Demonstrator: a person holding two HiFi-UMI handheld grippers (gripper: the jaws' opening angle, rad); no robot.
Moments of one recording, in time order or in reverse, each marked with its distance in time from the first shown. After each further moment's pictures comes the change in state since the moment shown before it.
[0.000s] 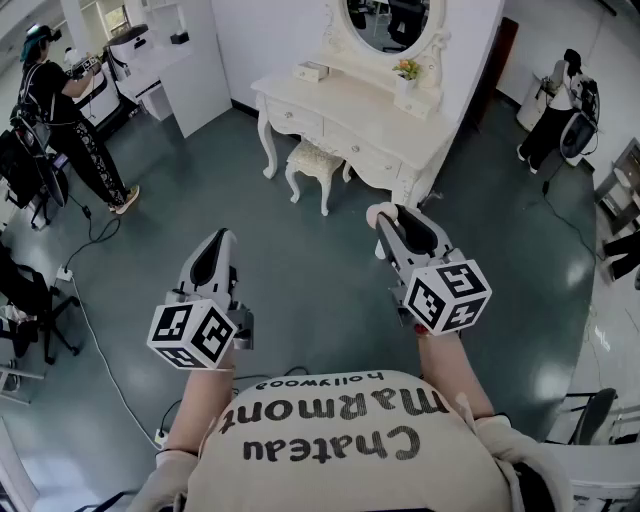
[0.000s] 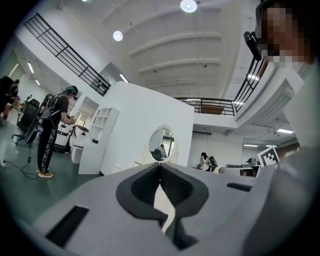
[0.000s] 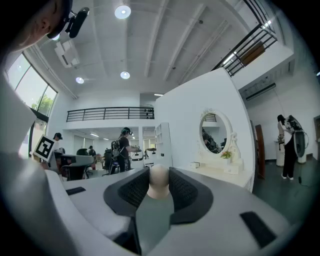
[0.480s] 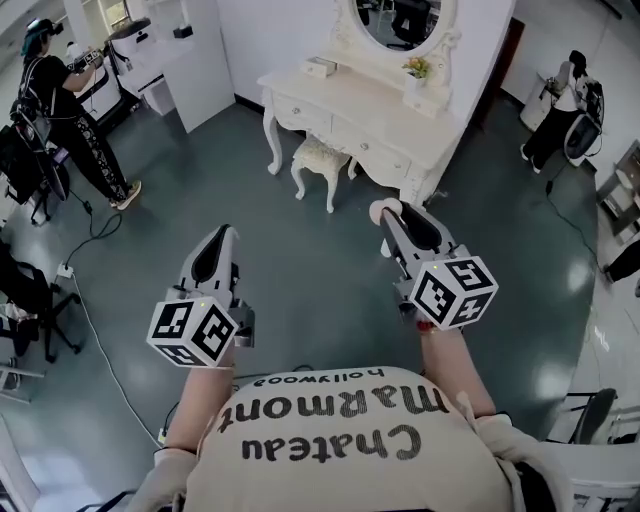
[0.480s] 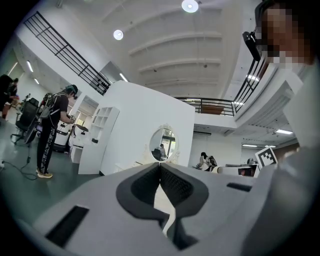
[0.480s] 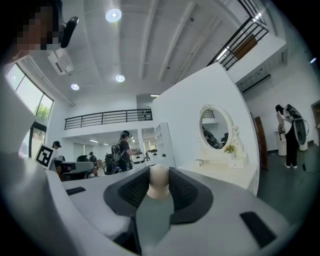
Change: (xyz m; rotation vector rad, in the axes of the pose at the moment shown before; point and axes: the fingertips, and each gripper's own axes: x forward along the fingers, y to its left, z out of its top) left arm 0.002 0.032 0.005 0.000 0.005 -0.012; right arm 0.029 0.014 -0.003 0.081 -0.012 0.010
